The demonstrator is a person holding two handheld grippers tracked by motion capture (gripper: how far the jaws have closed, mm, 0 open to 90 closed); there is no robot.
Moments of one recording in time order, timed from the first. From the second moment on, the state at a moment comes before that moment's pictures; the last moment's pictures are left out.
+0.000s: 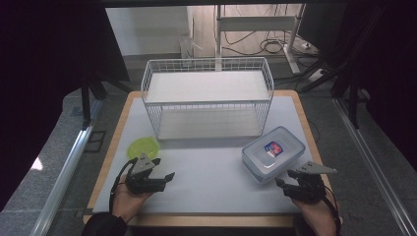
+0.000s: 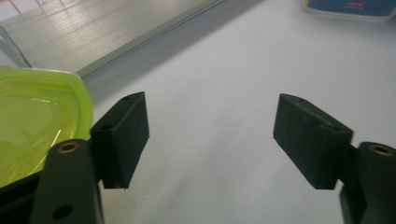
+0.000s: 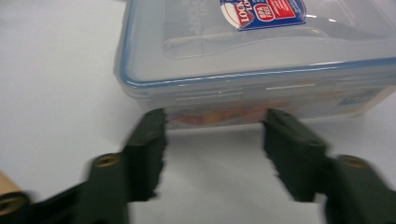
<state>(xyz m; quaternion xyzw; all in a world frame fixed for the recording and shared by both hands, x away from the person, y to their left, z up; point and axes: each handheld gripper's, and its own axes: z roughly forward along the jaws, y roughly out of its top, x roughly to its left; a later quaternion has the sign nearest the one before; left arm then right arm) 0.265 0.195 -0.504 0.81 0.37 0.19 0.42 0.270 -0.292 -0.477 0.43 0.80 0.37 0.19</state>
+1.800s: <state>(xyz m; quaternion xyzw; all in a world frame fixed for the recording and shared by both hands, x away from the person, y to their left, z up) 0.269 0.182 -0.516 0.84 0.34 0.16 0.40 0.385 -0.357 -0.474 0.50 0.76 0.34 0.22</state>
